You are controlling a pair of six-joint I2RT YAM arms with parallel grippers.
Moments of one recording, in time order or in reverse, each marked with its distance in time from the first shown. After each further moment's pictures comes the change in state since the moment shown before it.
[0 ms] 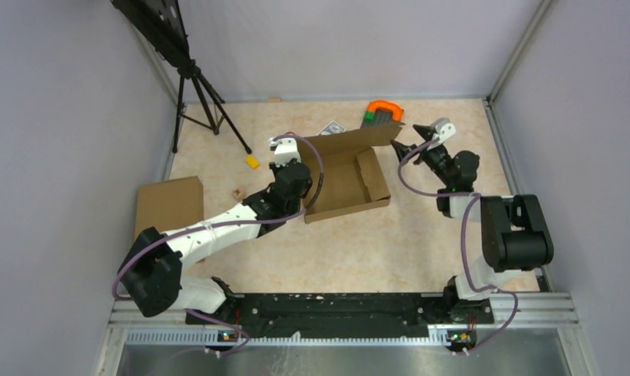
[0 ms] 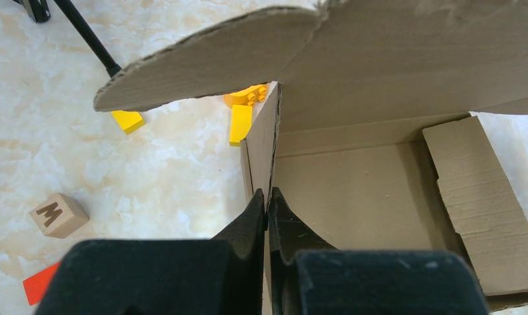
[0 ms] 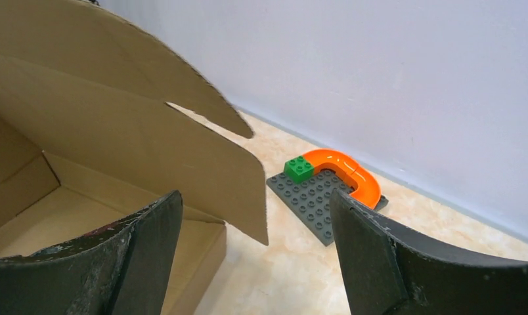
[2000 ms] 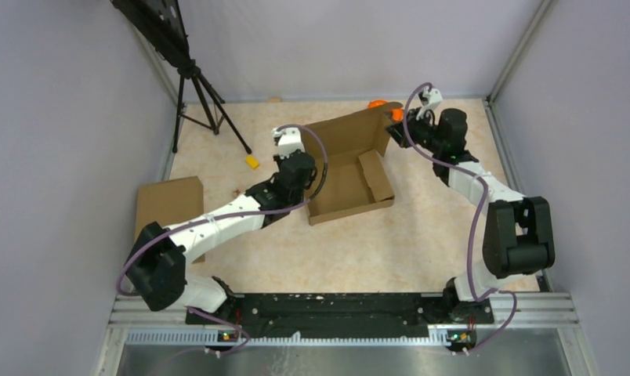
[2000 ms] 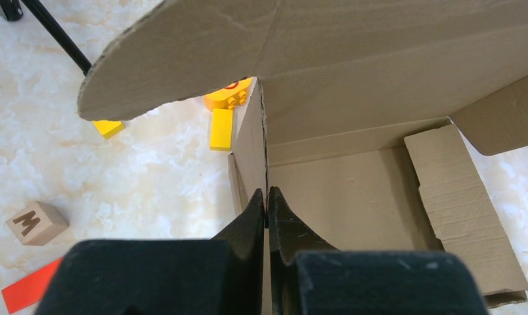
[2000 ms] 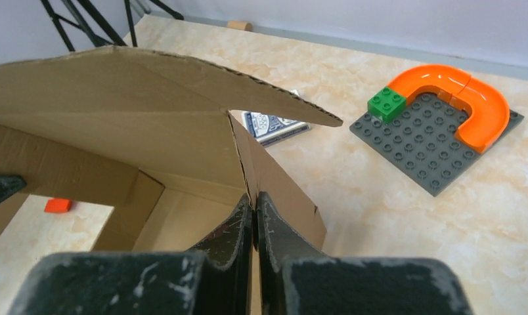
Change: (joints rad) left arm 0.008 0.045 0.105 -0.083 0.052 -0.040; right arm 0.072 -0.005 0.410 -0.803 -0.017 0.230
